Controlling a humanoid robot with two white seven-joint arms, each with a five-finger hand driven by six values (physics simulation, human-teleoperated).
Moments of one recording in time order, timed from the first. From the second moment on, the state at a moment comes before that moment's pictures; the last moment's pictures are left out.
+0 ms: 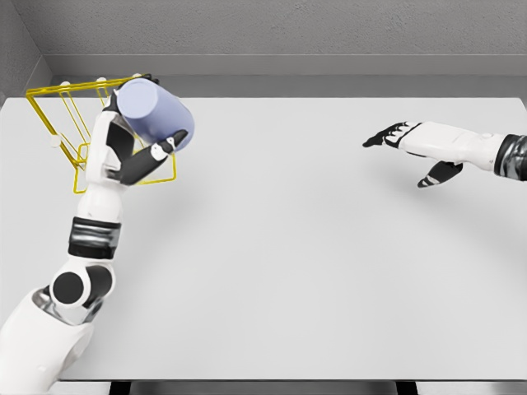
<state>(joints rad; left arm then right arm) -0.15 0.40 -0.43 -1.76 0.34 -0.33 0.33 -0.73 -0.81 0.71 -1.21 0.33 -0.61 0.45</state>
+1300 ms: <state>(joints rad) -0.20 0.46 -0.35 -1.75 0.39 -0.14 0.32 -0.73 -0.80 0.71 -1.21 0.33 -0.61 0.45</state>
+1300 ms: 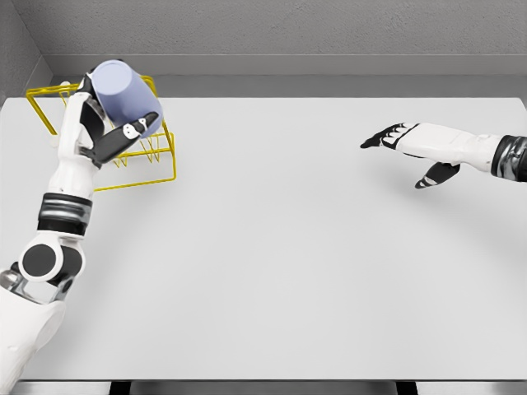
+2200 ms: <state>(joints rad) -0.21 0.44 -0.33 -1.74 0.38 -0.12 0.33 -0.73 -0.78 0.72 -1.20 0.33 -0.61 0.45</state>
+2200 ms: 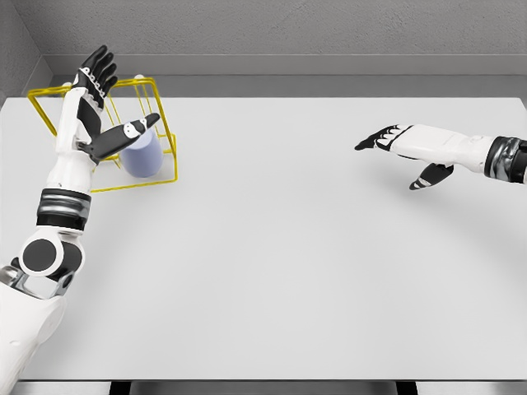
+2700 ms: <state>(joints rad) -0.04 0.46 -0.26 -1.76 0.38 -0.27 0.33 -0.73 -0.78 0.72 -1.20 0.33 -0.61 0.45</state>
